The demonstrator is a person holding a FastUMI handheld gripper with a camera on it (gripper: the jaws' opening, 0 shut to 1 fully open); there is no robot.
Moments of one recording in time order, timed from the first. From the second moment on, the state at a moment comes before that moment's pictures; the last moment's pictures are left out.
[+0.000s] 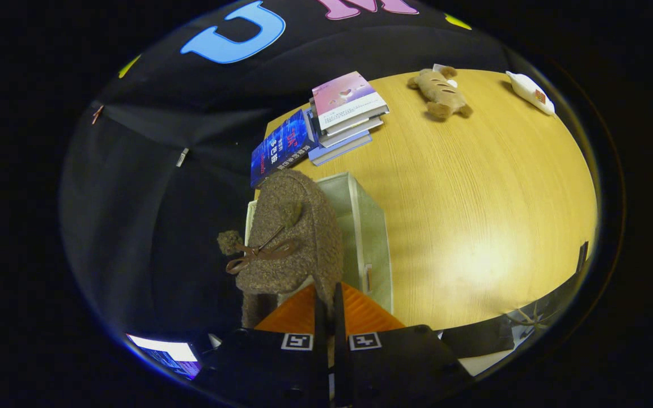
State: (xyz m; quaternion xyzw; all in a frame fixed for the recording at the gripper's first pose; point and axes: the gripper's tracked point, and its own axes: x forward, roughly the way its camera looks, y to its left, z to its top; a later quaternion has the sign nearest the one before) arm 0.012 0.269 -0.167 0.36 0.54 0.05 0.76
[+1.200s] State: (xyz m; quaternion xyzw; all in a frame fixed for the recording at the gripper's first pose) arm 0.005 0.212 -0.154 0.29 0.47 0.07 0.83
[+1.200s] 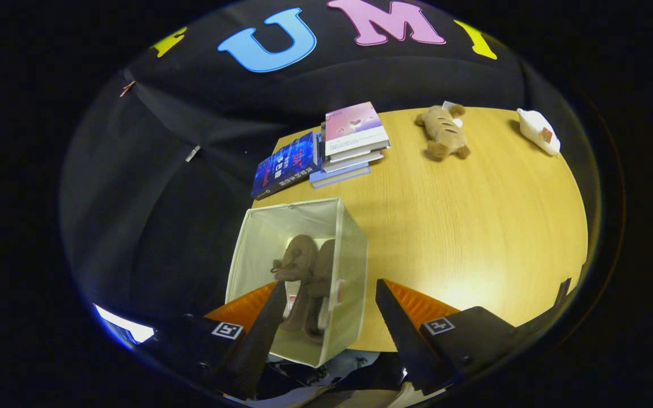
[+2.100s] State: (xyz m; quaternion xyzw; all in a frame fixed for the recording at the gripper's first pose) arm 0.034 -0.006 -0.101 0.17 0.27 0.00 0.95
